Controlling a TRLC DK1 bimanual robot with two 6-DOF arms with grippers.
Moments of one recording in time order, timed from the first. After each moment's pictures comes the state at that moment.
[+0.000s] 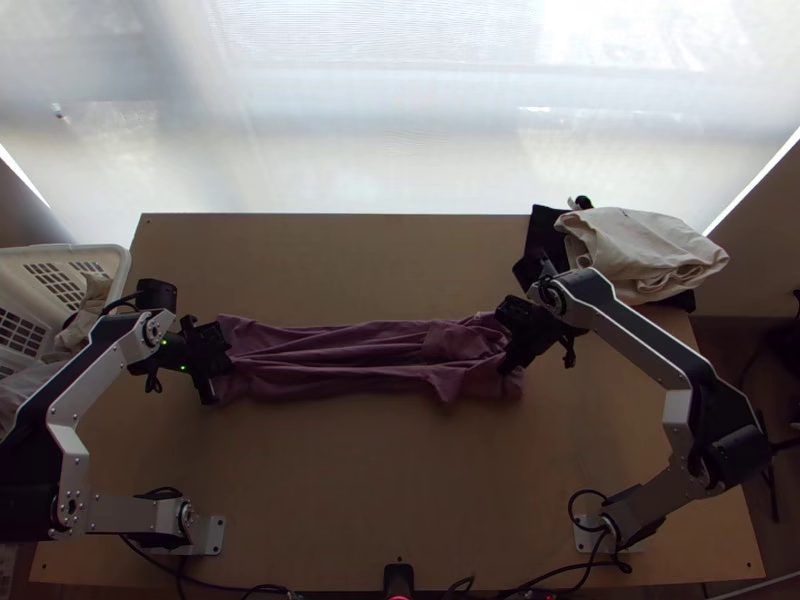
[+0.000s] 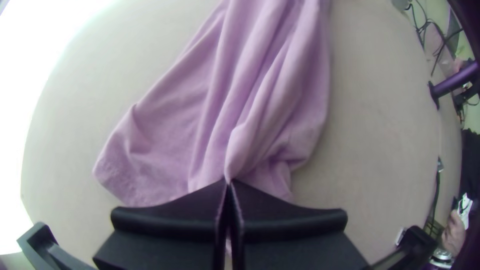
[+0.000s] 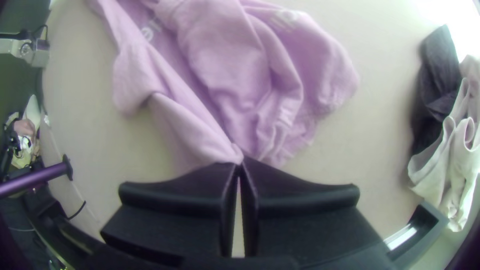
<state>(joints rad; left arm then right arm) 0.14 1.49 0.93 -0.76 0.32 1.22 0.39 1.70 1.26 -1.02 -0.16 -0.42</state>
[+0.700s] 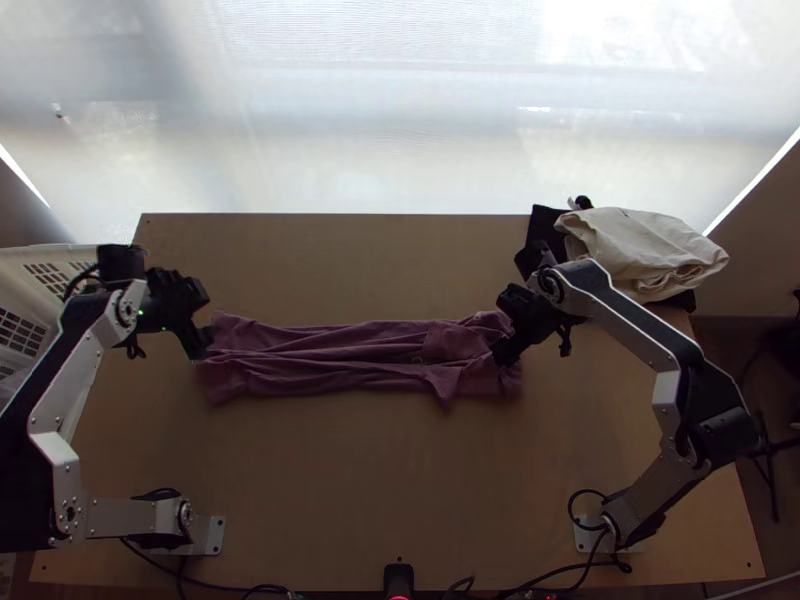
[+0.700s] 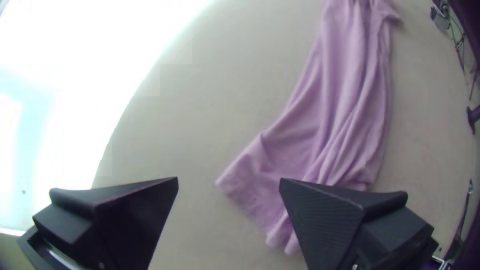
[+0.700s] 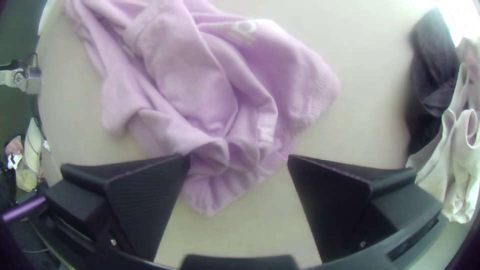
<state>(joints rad) 0.18 1.46 1.09 -0.62 0.27 1.16 0.35 1.78 1.32 -1.00 -0.16 -0.35</state>
